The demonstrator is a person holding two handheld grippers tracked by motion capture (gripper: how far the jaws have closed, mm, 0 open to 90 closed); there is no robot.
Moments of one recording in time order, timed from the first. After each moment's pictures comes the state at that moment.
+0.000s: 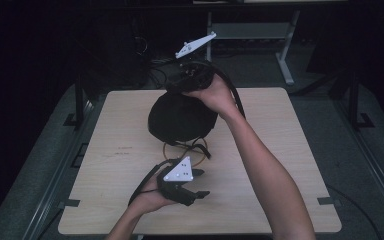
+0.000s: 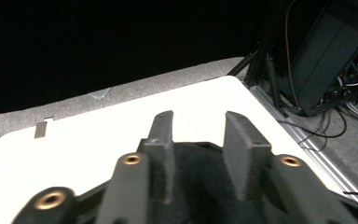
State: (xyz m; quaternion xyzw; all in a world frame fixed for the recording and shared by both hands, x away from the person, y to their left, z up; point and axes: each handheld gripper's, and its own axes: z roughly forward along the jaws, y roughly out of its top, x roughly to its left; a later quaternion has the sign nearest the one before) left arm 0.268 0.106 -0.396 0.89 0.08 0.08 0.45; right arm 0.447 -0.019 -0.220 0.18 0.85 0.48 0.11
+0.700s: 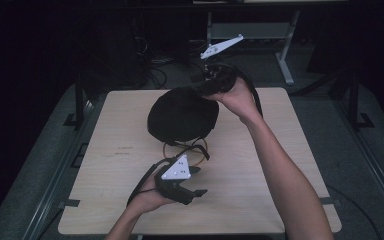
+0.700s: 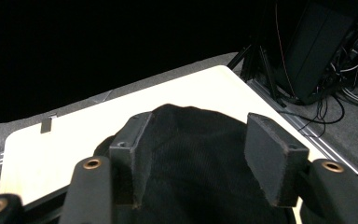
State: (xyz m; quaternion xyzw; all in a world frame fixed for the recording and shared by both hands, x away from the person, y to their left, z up) left arm 0.273 0.112 -0.399 0.88 0.10 0.09 0.45; right arm 0.438 -0.070 -0.224 0.22 0.84 0.49 0.09
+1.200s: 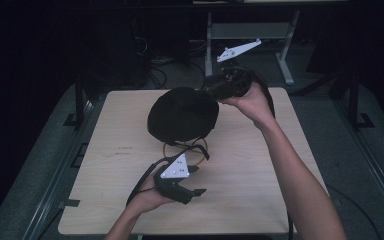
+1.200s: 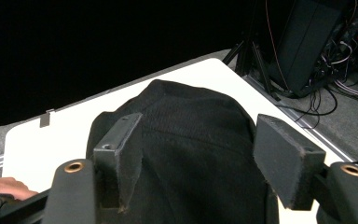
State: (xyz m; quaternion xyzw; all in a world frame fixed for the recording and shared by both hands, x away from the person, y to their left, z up) left arm 0.275 0.115 -0.402 0.88 0.12 0.08 0.45; right arm 0.429 -0.104 -0.230 0.24 0.83 0.49 0.09
